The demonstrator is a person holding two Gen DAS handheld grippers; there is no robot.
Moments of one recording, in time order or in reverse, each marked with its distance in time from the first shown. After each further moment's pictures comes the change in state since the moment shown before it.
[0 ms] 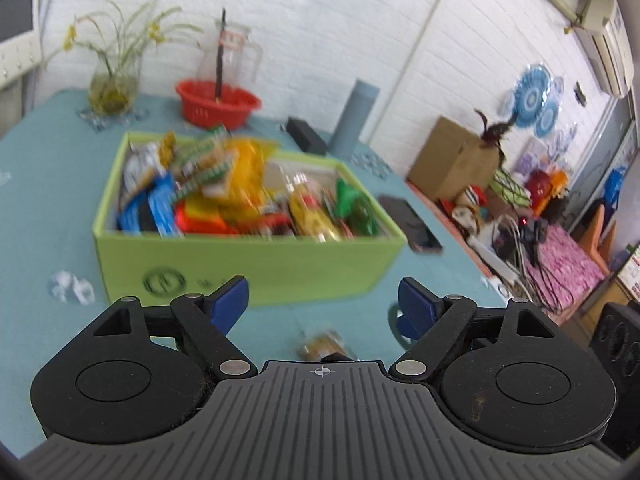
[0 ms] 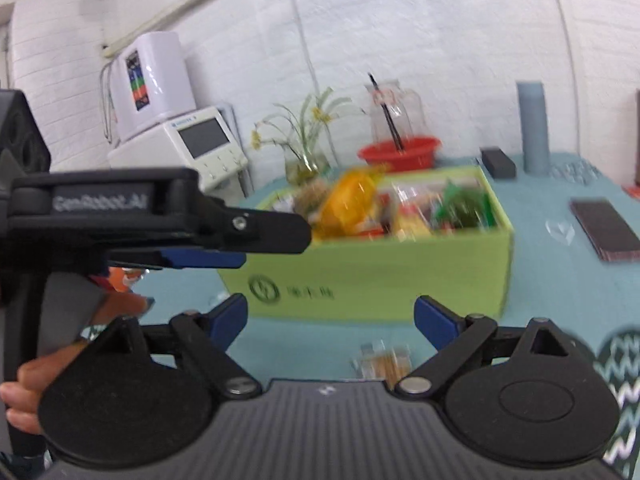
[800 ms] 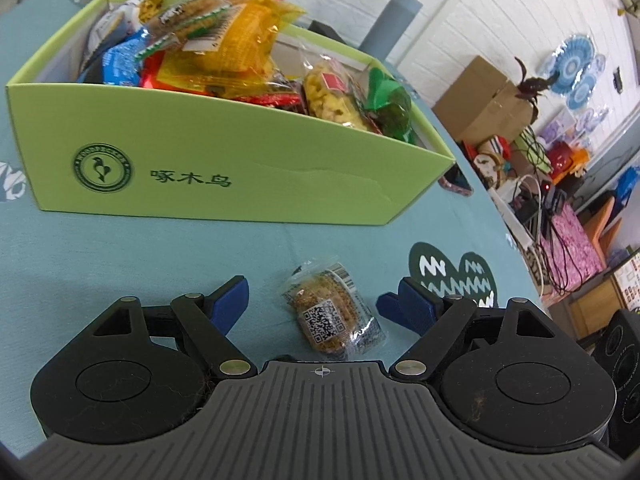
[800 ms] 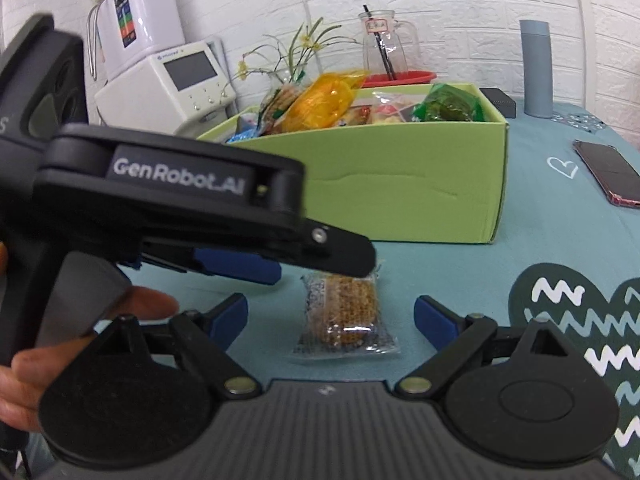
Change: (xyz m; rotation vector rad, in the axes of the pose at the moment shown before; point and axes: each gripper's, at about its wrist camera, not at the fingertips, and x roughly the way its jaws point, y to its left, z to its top) left arm 0.081 0.015 -0.027 -0.135 0.215 0.008; right arm 0.039 -0.017 -0.025 -0.075 0.146 -0.008
